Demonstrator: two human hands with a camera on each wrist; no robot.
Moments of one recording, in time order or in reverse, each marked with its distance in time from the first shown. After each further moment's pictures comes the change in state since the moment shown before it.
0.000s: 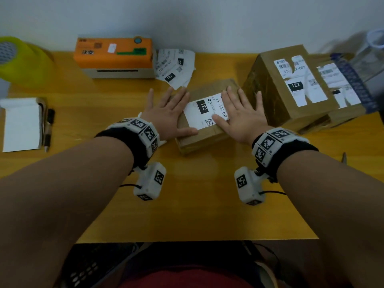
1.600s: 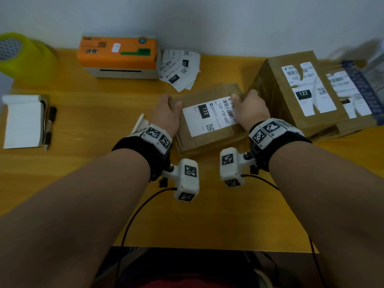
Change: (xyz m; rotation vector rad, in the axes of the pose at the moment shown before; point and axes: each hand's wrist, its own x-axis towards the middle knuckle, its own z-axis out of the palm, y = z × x) left_hand 0.010 0.017 -0.001 -1.061 0.331 -0.545; right_hand 0.032 -0.002 -0.027 0.688 0.097 0.490
